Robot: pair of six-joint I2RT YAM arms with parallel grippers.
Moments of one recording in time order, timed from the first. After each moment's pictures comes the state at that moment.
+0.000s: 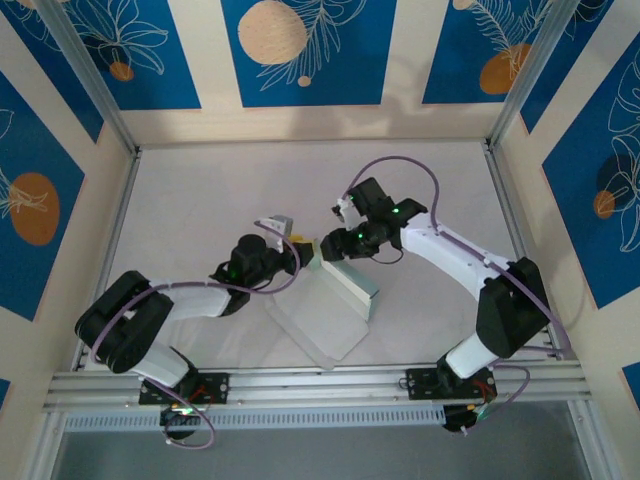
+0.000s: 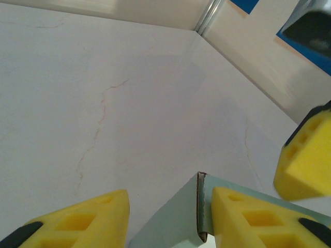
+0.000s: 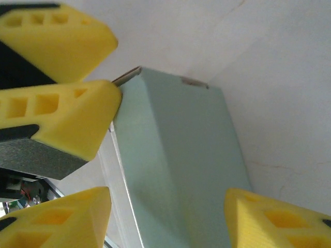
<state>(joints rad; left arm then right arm) -0.68 1.50 0.52 0.71 0.13 -0.42 0.61 1.55 1.21 -0.78 -0.38 0.35</state>
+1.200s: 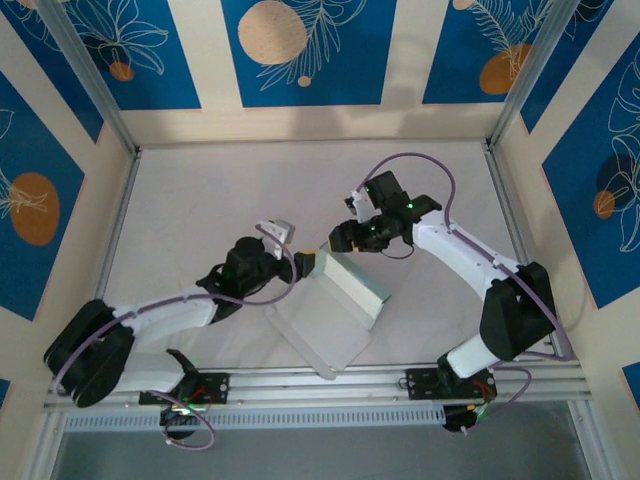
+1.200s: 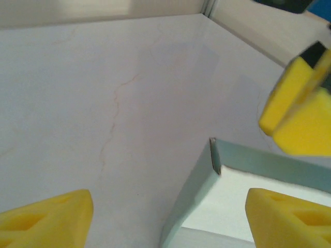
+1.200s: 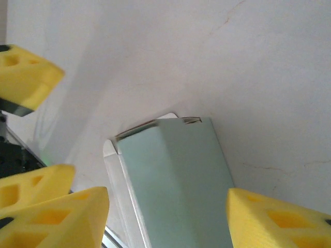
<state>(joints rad) -0.74 1.25 0.54 0.38 0.03 -0.23 0.49 1.51 1.20 -0.76 -0.48 0.36</state>
